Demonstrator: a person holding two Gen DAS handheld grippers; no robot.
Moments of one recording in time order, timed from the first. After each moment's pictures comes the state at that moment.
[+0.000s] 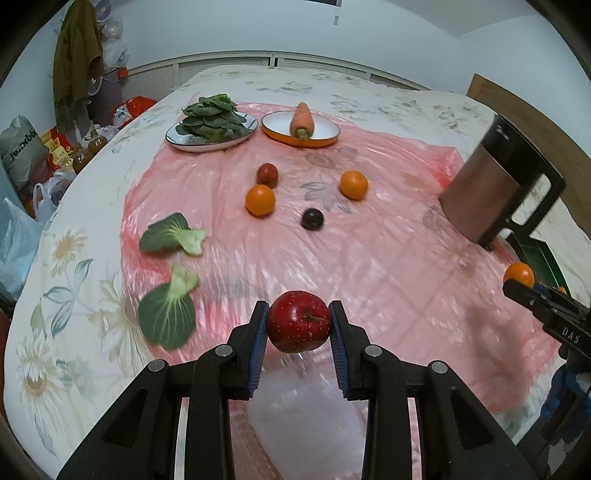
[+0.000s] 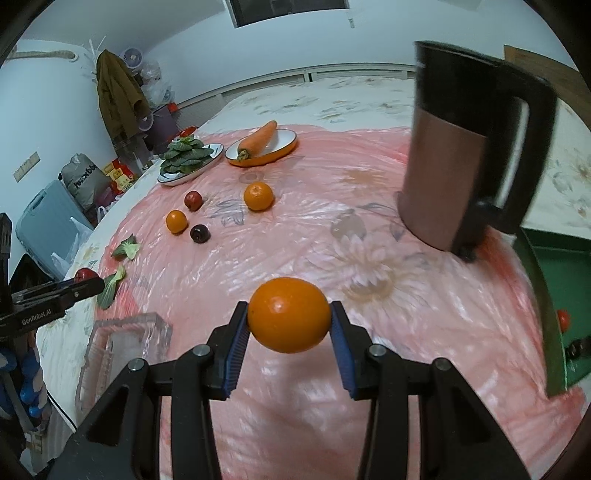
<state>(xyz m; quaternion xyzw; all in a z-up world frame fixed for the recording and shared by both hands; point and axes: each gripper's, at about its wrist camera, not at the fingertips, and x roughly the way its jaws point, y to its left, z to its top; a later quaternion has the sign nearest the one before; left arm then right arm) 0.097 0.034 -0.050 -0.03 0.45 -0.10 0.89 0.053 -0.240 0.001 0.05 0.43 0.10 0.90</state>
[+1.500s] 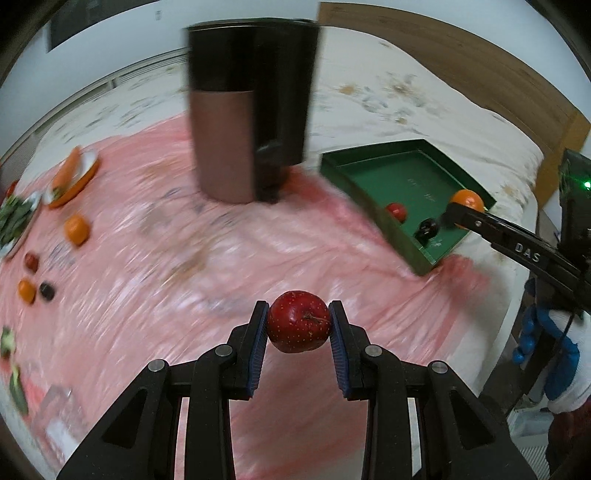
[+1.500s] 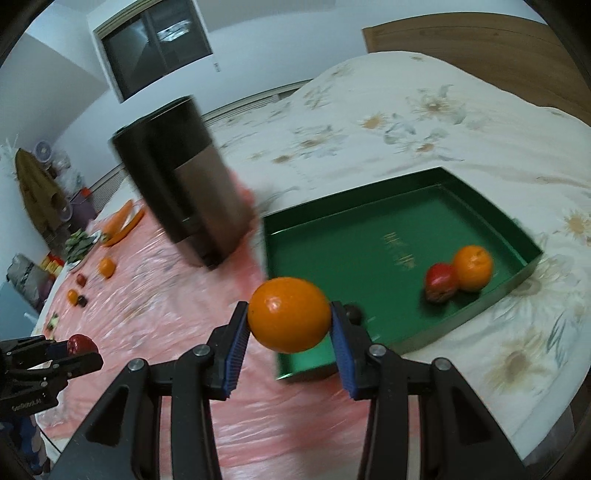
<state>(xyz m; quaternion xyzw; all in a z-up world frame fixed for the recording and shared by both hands) 0.061 -0.295 -0.039 0.11 0.46 -0.30 0.82 -0.032 -0.518 0.008 0.15 0.37 -0.08 0.91</state>
